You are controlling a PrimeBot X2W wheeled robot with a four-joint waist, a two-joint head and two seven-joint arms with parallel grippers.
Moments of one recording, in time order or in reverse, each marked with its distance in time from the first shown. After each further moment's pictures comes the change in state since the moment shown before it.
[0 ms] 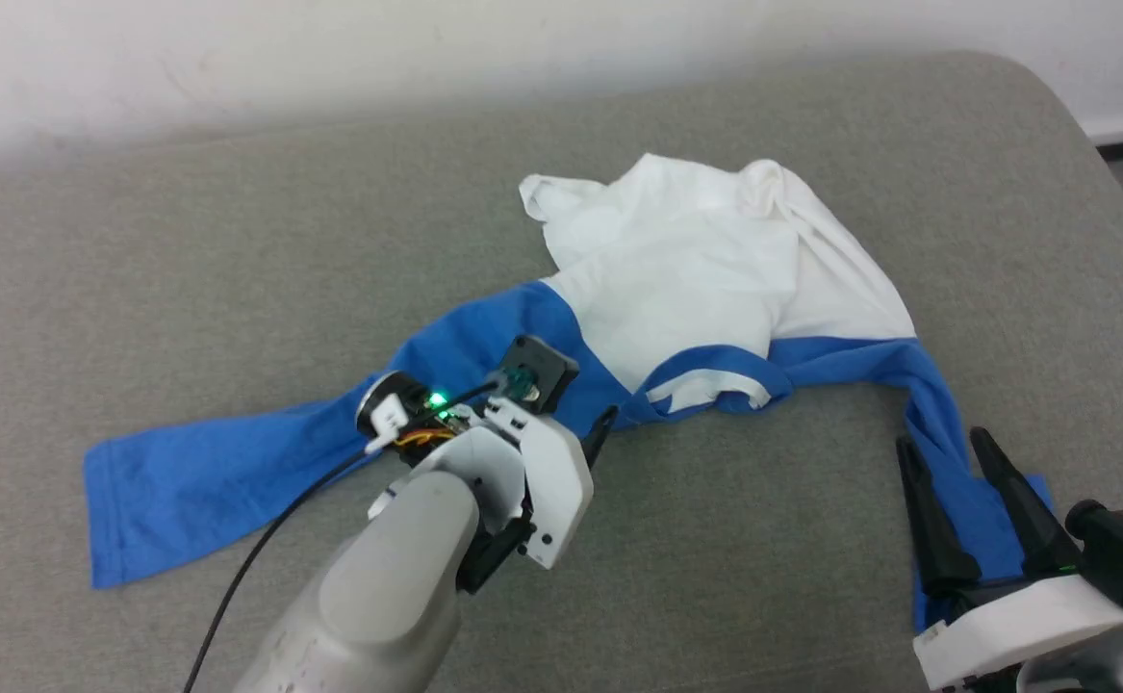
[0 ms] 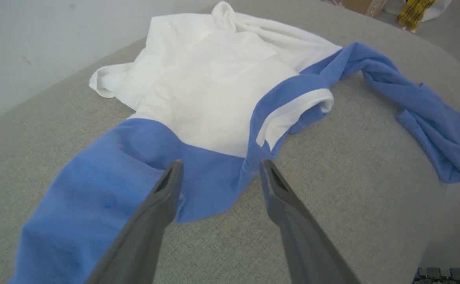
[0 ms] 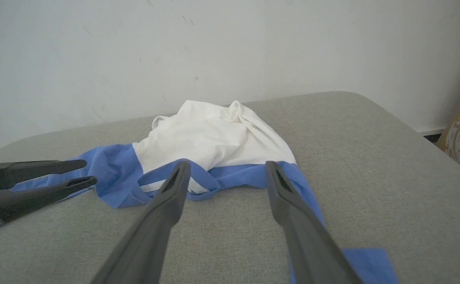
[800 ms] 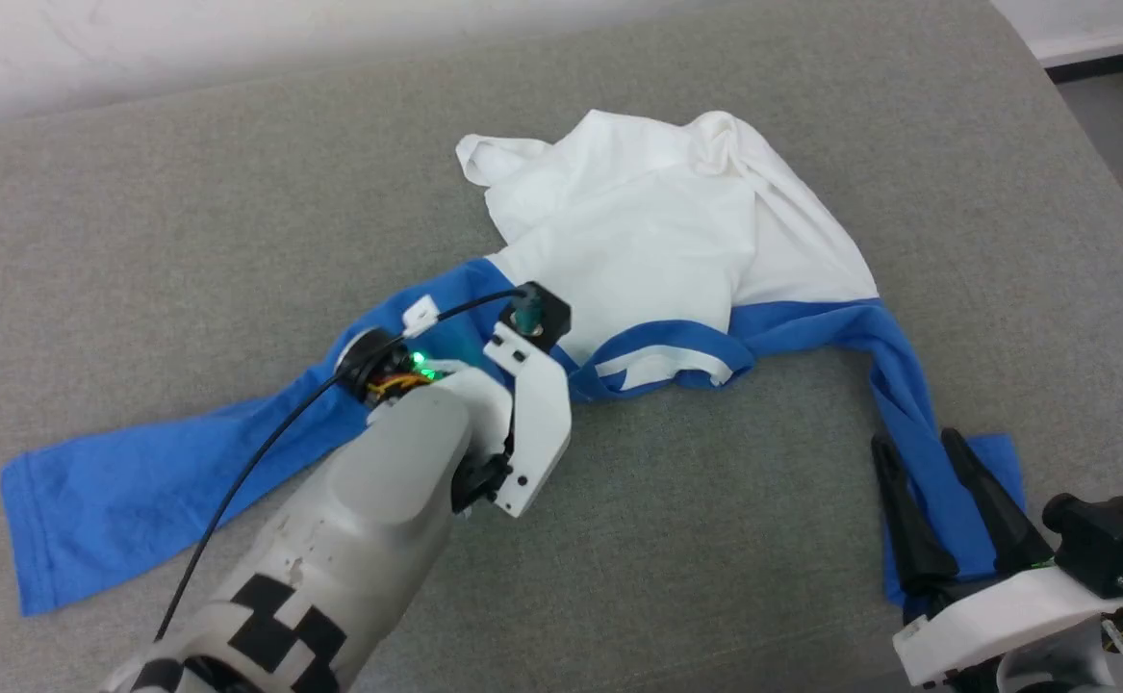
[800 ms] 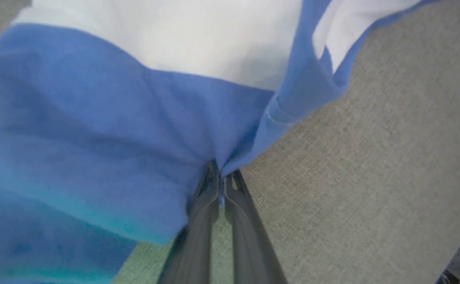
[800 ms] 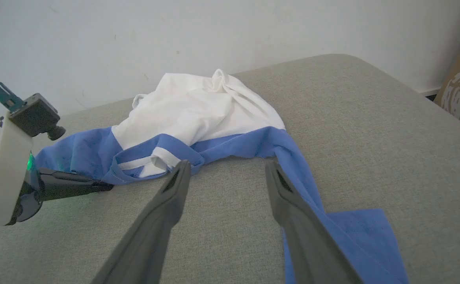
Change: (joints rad) left arm -0.314 -0.013 -0.270 0.433 -0.217 -0.008 0.263; right arm -0.023 0.005 0.031 0.040 0.057 0.000 -0.001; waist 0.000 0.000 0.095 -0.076
